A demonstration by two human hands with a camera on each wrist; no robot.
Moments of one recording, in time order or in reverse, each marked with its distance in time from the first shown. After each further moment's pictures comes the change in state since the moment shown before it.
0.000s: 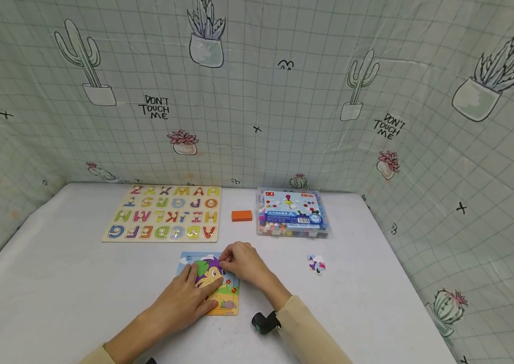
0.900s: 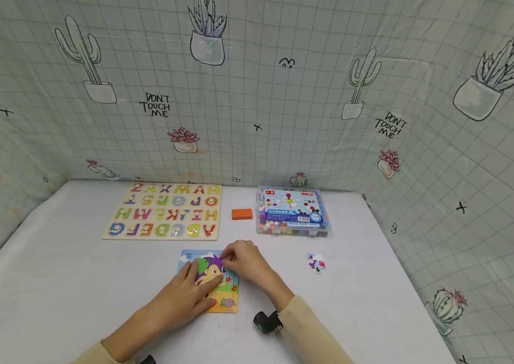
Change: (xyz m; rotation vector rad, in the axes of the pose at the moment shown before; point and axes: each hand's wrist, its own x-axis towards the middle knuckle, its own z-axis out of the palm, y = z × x) left_hand 0.001 -0.003 -0.001 -0.069 -0.030 0.014; right_hand -0.005 -0.001 -0.006 -0.050 0.013 -0.025
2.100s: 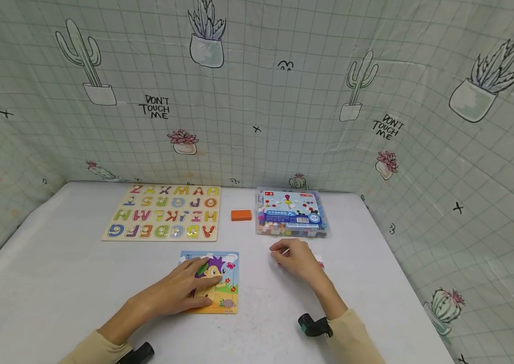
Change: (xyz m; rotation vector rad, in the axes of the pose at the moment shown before) left_hand 0.010 -0.031 -0.006 -0.336 -0.125 0.106; right_hand -0.055 0.067 -0.066 0.060 0.126 0.189
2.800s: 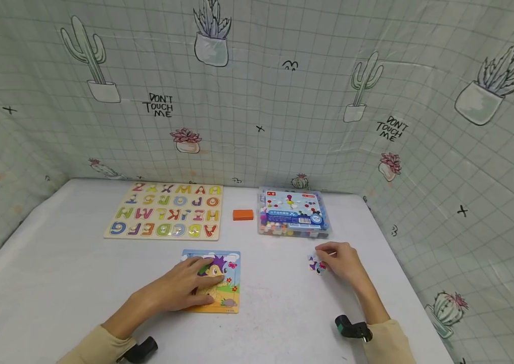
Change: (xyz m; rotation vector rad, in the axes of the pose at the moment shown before) left_hand 0.003 0.000 -0.005 0.091 -0.017 0.034; right_hand -0.028 0.071 -0.054 -0.024 0.093 0.166
